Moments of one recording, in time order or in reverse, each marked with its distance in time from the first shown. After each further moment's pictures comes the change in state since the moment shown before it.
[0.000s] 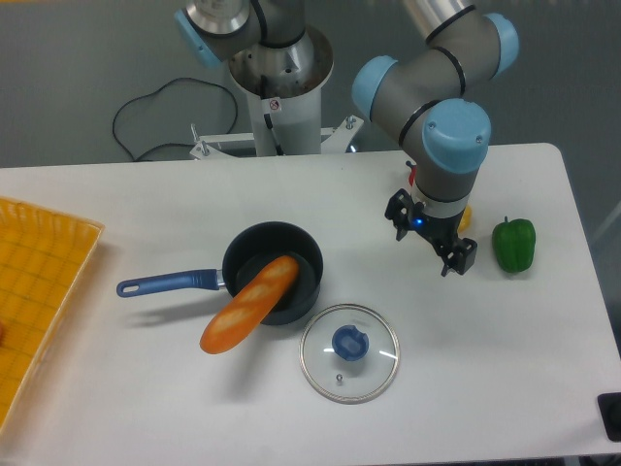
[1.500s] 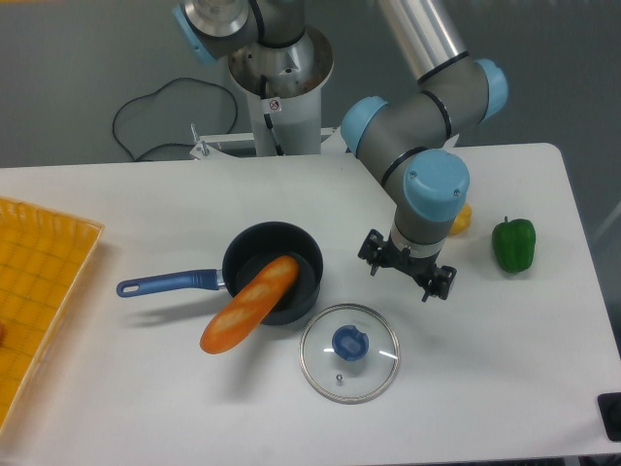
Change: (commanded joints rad) arm -0.106 -0.139 0.073 0.015 -0.032 -0.295
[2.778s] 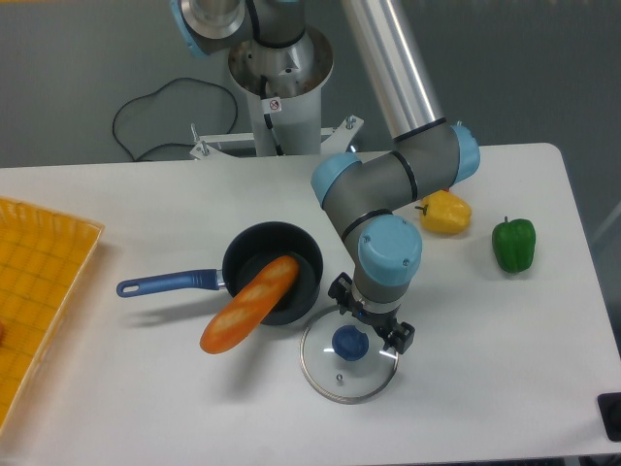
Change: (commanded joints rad) arm -0.097 -0.106 0.068 0.035 0.008 0.055
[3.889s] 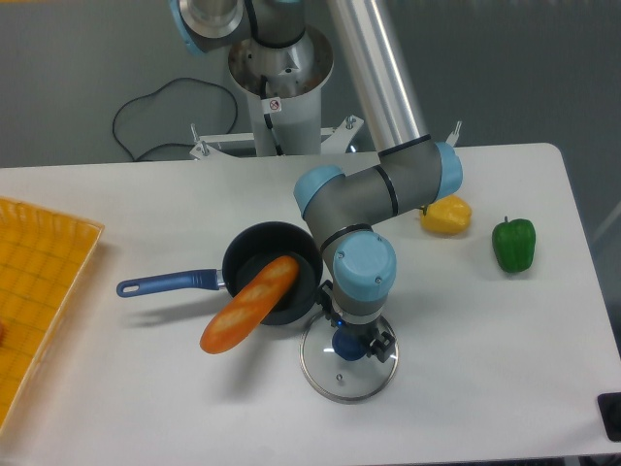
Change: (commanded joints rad) arm -0.038 -0.025 0.012 0.002 0.031 -0.012
